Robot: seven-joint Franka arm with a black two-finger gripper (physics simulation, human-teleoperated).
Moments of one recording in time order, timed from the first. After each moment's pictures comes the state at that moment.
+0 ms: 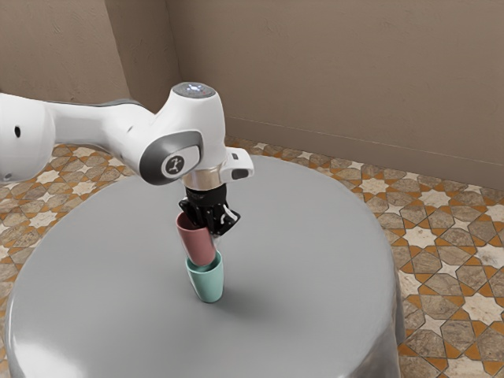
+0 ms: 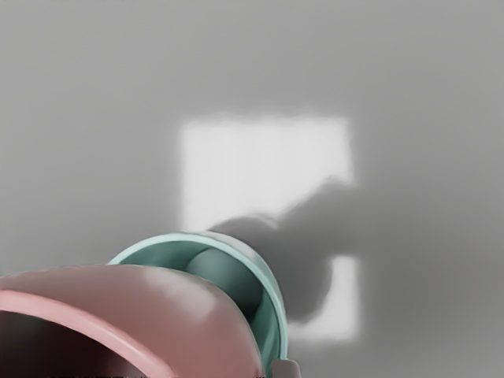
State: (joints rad) arm -0.26 0.06 0.01 -2.05 0.11 2.11 -0.29
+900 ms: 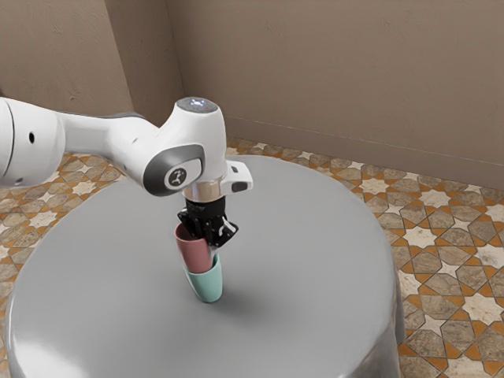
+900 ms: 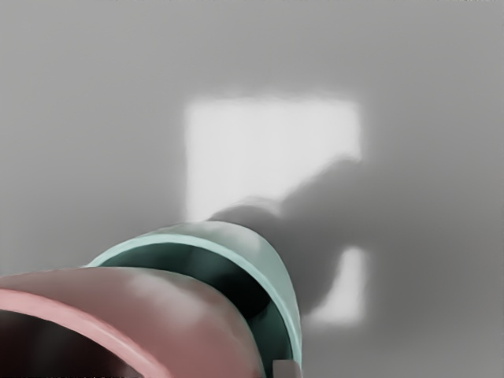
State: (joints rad) arm -0.26 0.10 0.02 -2.08 0.11 2.13 -0.30
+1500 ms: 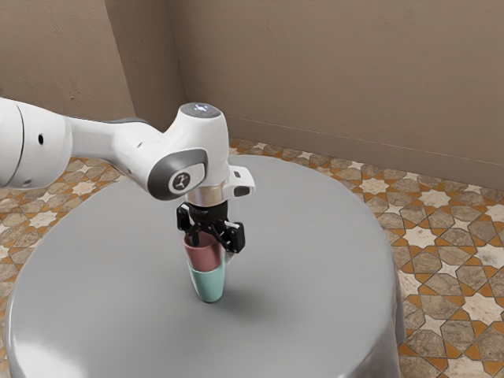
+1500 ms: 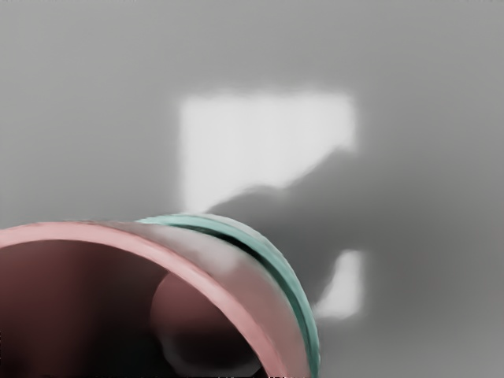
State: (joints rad) arm -0.26 0.13 0.02 -2.07 0.10 2.14 -0.29
